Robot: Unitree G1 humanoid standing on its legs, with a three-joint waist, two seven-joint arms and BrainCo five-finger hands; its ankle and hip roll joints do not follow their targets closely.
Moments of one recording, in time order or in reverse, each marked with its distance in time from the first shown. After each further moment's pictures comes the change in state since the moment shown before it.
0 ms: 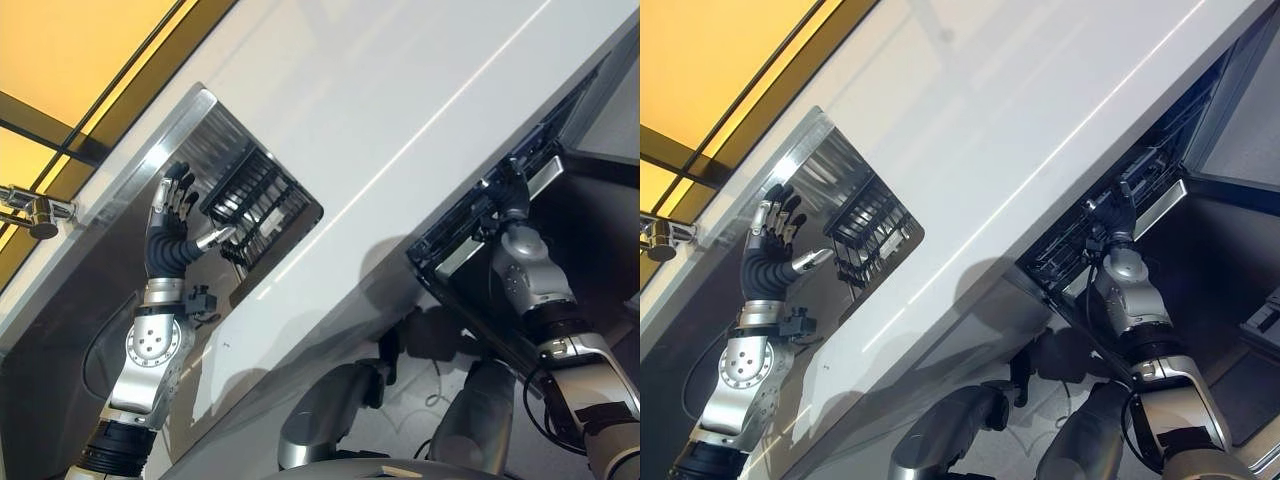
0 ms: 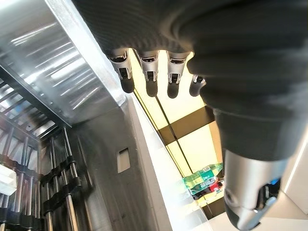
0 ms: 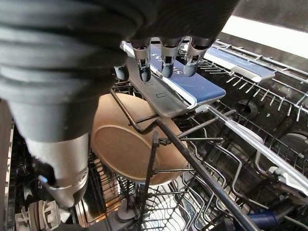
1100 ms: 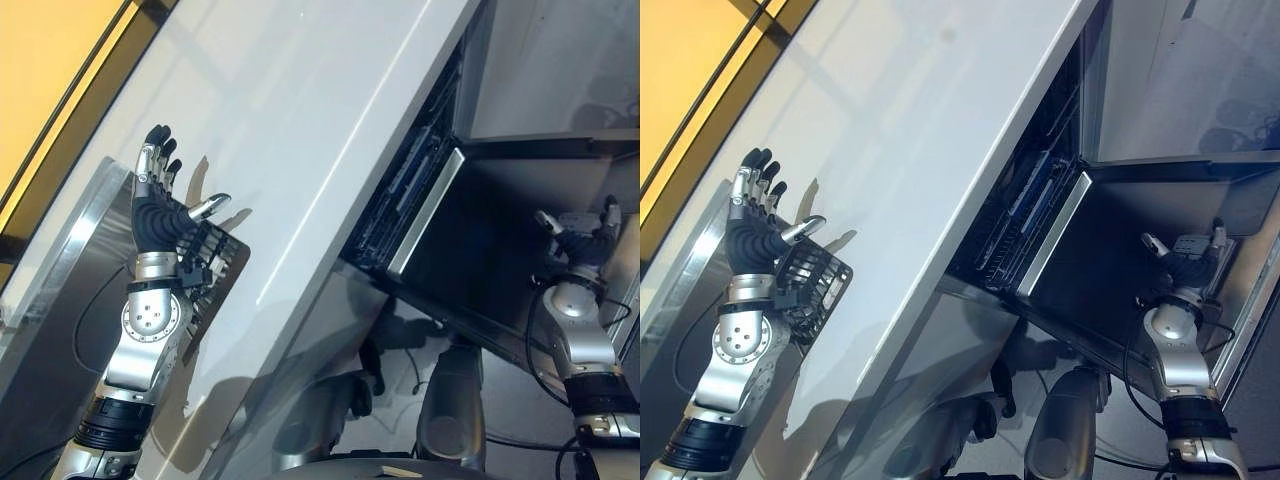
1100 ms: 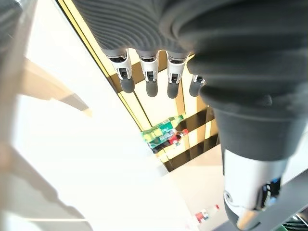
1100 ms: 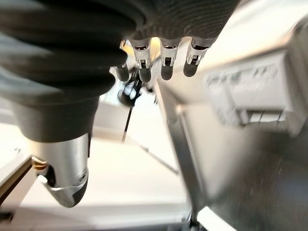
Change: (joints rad) left arm -0.090 -0.005 0.026 -0.039 0.069 0.072 0.089; right arm 0.464 -0.003 -0.284 -0.279 -0.264 -0.027 -0.351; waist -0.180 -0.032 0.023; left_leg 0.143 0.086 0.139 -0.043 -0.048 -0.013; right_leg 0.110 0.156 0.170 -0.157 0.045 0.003
